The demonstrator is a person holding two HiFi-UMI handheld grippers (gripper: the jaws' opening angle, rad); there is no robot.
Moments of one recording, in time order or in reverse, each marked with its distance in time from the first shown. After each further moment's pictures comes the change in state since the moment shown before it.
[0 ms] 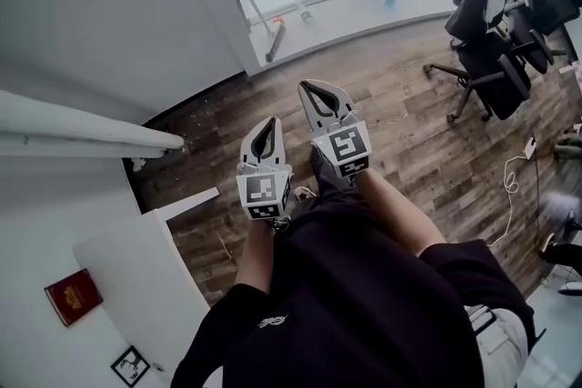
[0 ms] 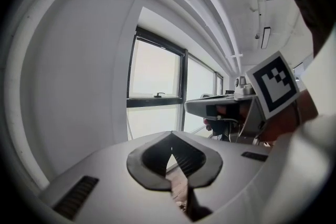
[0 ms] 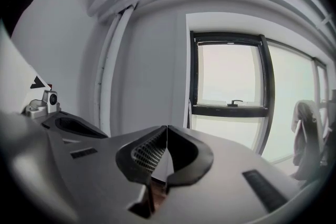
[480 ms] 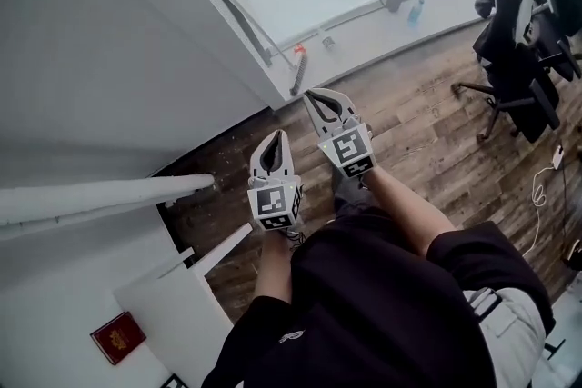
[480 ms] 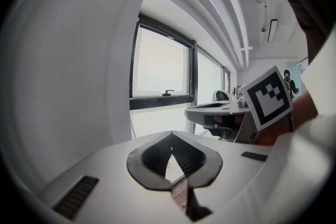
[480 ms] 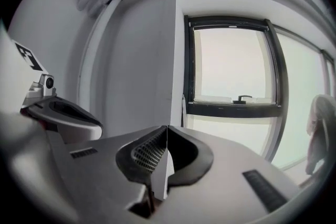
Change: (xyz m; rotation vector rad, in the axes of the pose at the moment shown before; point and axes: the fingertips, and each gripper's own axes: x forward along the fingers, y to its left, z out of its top) left arm 0.157 0.092 0.029 0.019 0.031 0.050; right arm 0.172 -0.098 -0.024 -0.001 0.026 0.026
